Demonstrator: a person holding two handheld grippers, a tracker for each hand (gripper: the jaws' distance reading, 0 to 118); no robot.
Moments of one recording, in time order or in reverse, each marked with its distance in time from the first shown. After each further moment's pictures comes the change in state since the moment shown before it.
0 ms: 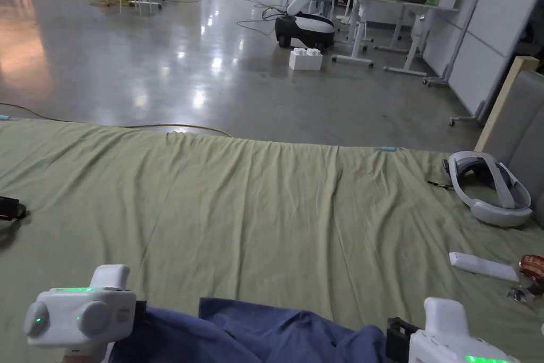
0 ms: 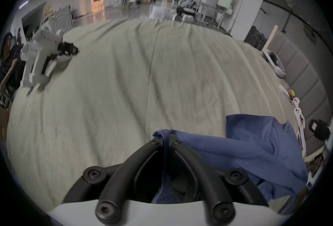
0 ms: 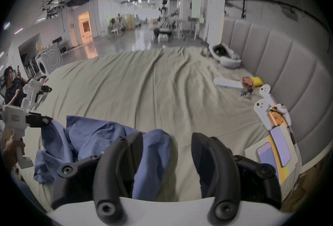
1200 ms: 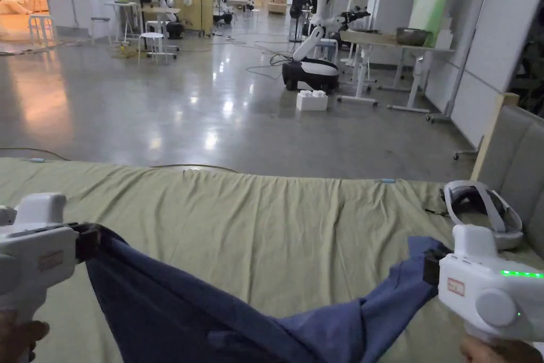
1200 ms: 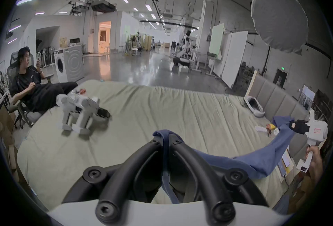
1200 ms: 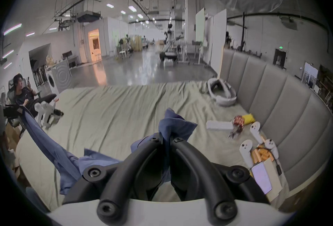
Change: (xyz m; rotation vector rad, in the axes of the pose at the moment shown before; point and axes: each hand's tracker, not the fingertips) left arm -0.027 0.050 0.243 0.434 0.014 0.018; right arm 0.036 0.092 0.107 0.291 0.032 0.022
